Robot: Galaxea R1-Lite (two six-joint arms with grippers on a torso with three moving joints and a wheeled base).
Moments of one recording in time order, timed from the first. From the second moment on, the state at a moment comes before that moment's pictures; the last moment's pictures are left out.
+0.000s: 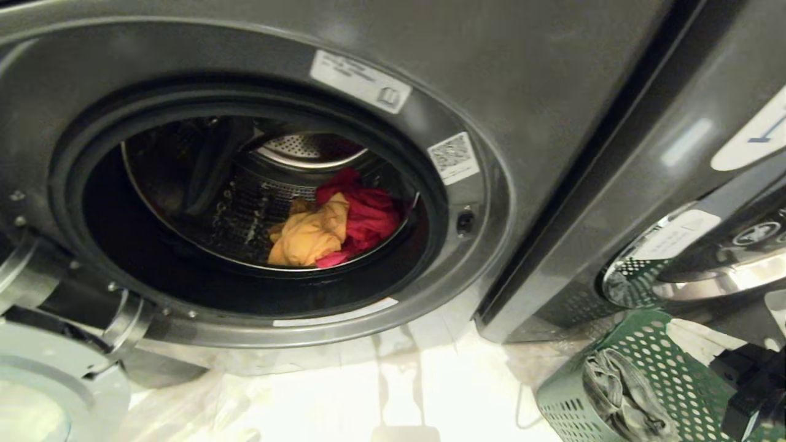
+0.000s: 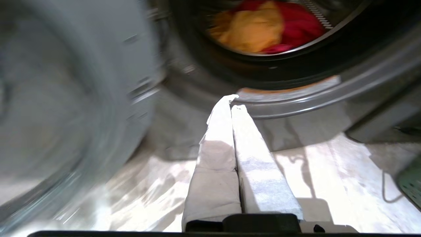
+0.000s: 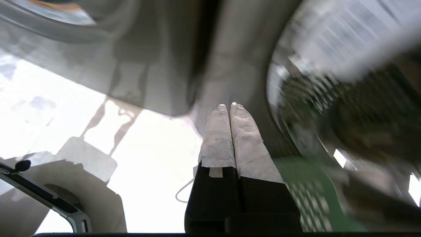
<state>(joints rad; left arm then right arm) 0.00 0.00 0.00 -0.11 0.01 -0.02 0.24 1.02 -0.19 -0.72 0.10 -0.37</state>
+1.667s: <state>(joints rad) 0.00 0.00 0.00 -0.11 0.01 -0.02 0.38 1.02 -0.05 -0.85 0.14 -0.41</state>
